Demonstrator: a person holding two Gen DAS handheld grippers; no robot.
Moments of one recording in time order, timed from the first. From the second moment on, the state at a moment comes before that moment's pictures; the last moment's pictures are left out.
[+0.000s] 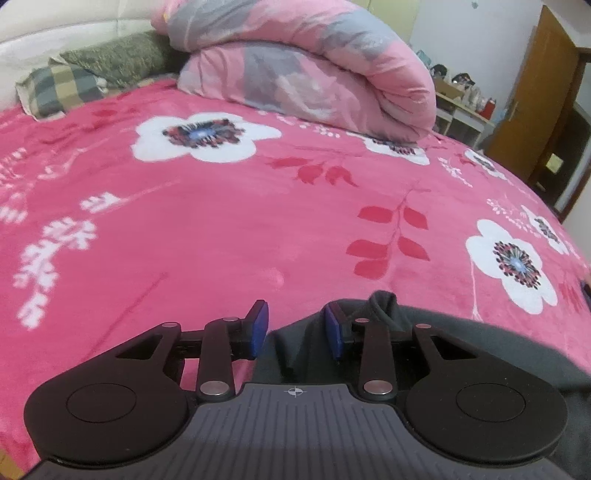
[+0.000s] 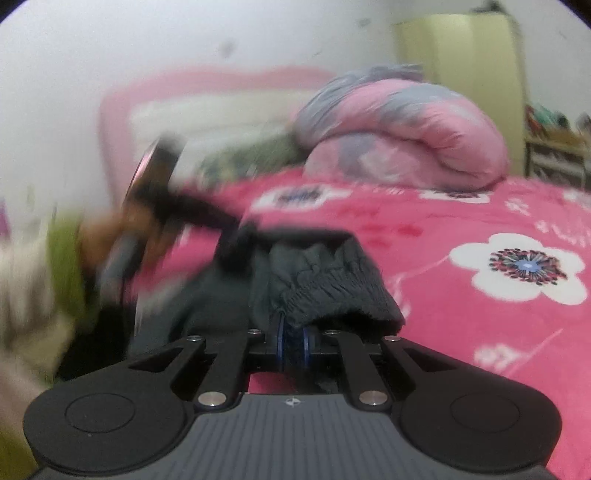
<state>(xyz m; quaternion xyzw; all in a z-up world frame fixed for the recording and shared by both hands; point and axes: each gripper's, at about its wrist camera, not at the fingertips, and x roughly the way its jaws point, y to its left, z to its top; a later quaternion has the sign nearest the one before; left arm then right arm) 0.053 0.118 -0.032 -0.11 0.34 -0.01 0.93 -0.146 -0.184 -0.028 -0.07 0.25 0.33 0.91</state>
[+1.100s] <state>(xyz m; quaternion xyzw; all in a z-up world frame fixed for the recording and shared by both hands) -0.063 -0.080 -0.048 0.05 0.33 -0.19 0.92 -0.232 -0.288 -0.050 0.18 0.22 0.12 0.95</state>
